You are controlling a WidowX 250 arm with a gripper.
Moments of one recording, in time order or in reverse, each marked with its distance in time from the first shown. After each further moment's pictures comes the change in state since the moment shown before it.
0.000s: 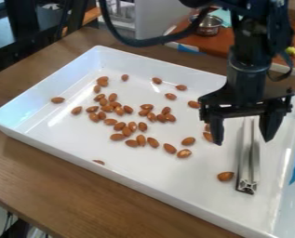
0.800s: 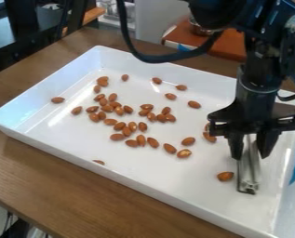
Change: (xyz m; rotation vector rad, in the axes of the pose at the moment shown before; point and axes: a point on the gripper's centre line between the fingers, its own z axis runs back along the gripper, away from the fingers) arm -0.012 -0.006 -0.019 0.034 0.013 -0.010
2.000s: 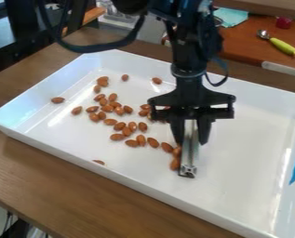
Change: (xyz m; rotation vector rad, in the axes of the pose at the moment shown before) arm 0.034 0.077 0.005 0.017 0.007 -0.104
